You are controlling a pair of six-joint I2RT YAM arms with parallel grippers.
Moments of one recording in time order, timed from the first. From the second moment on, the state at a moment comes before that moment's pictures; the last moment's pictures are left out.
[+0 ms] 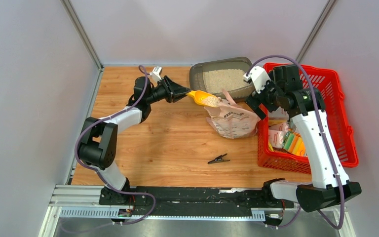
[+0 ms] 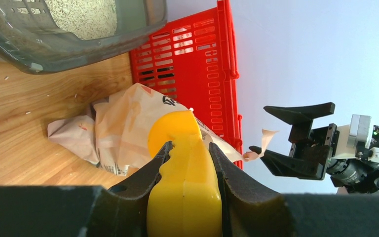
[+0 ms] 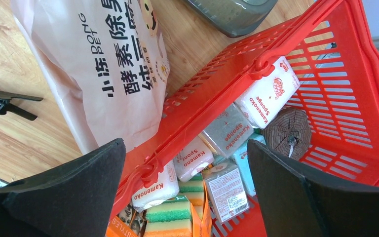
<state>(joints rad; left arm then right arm) -0.31 1.69 0.99 0.61 0.72 -1.27 0.22 1.26 1.61 -1.16 -0.03 -0.63</state>
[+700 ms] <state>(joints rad) -0.29 1.74 1.22 0.52 0.72 -1.27 0.22 1.25 1.61 -1.16 -0.01 -0.65</state>
